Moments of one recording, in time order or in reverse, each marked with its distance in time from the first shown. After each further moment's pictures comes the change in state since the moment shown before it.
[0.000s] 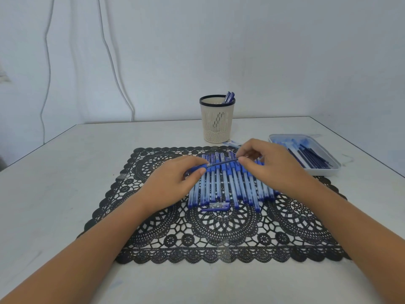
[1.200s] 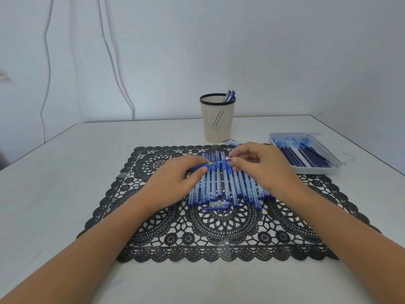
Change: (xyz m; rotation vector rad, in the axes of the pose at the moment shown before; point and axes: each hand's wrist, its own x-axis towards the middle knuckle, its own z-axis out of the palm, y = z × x) left_hand 0.000 0.004 0.002 -0.018 -0.006 -0.046; right_hand -0.001 -0.011 0.016 0.313 0.072 0.183
